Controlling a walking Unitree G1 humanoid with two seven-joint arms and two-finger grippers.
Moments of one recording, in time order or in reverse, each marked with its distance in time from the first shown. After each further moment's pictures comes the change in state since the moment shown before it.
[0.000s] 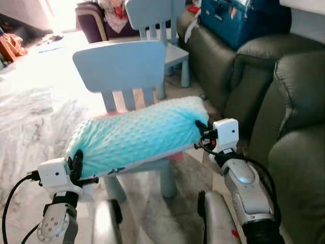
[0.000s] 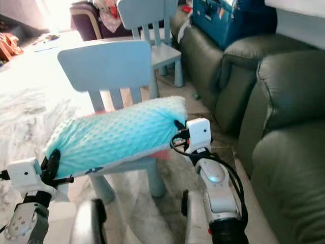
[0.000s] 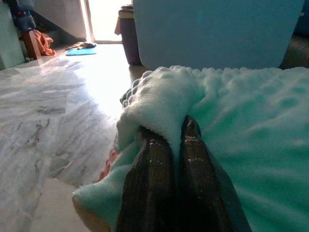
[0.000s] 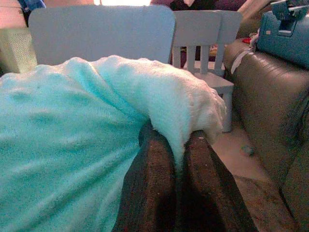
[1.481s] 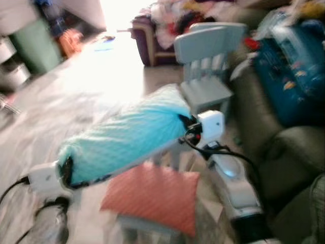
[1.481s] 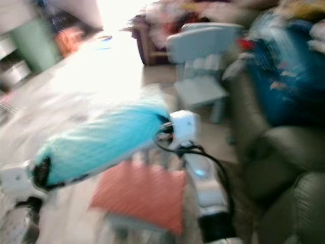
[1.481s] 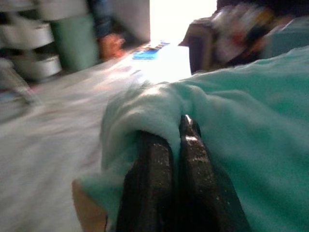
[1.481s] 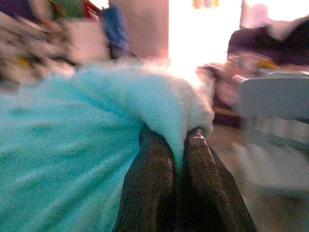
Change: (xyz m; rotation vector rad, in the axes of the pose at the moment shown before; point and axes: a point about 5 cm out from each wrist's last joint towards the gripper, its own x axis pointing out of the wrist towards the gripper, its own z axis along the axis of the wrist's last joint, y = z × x) left arm 0.003 0.000 -0.003 -0.017 0.022 0.012; right arm 0.007 0.013 0.010 -0.005 -0.038 0.060
